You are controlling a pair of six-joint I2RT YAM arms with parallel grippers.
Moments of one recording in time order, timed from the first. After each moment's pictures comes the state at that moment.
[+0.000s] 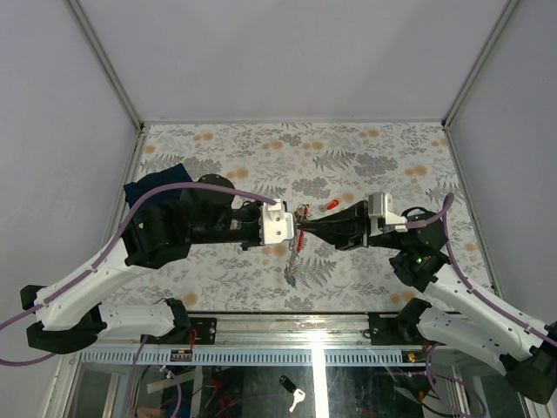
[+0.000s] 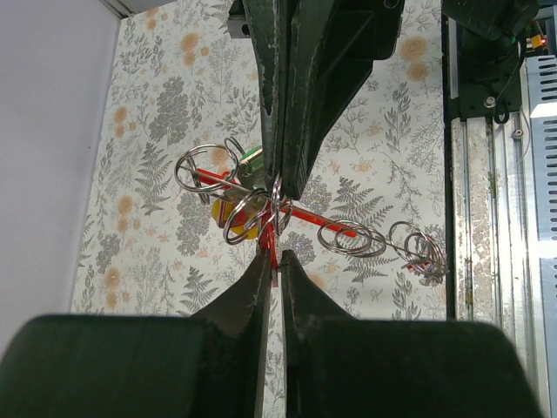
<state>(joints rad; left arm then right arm) -1.06 1.11 1.50 -0.82 0.22 0.52 0.77 0.82 0.68 0.63 -0.74 0.12</state>
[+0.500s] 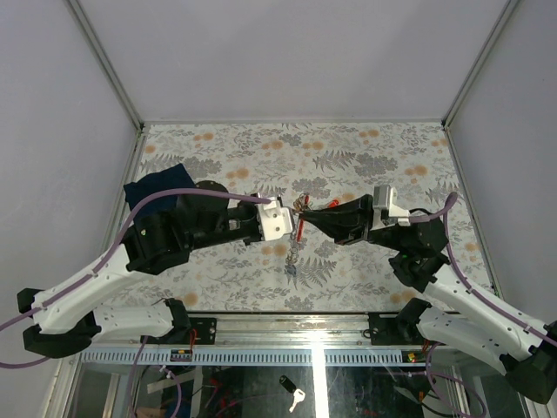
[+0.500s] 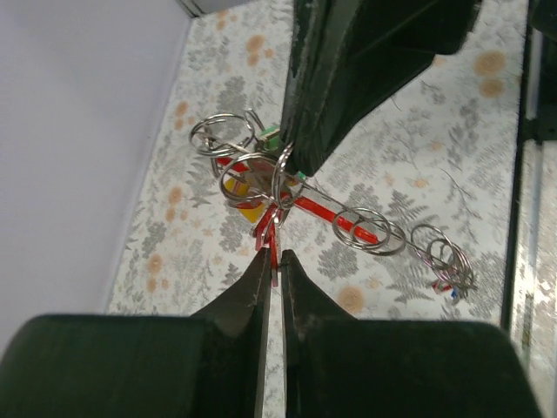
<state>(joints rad) -1.06 1.07 1.41 -0.70 0.10 0.52 0.77 0.82 0.67 0.67 -0.63 0.15</state>
